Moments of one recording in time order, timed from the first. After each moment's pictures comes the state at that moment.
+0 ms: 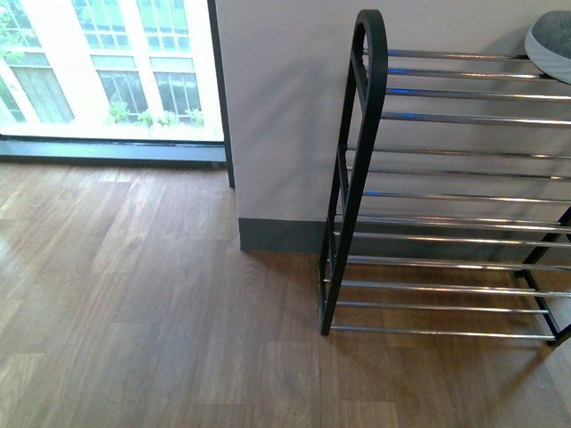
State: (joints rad) left arm -0.35 0.78 0.30 0.16 -0.20 -0.17; right arm -0.37 1.28 0.27 0.72 -0.02 0.01
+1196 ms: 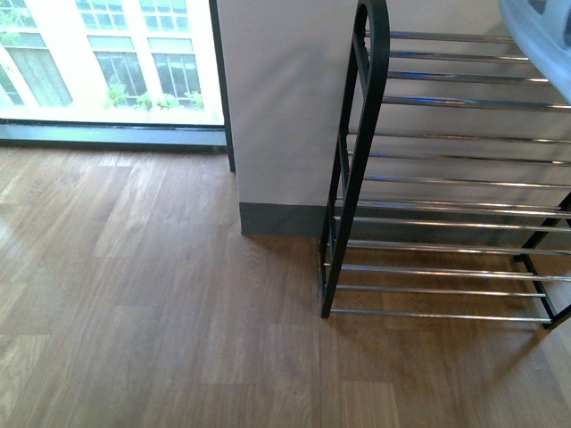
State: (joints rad) left arm -0.35 0.78 0.30 0.16 -0.20 -0.17; right arm -0.20 1.82 1.10 0.33 0.06 -0.08
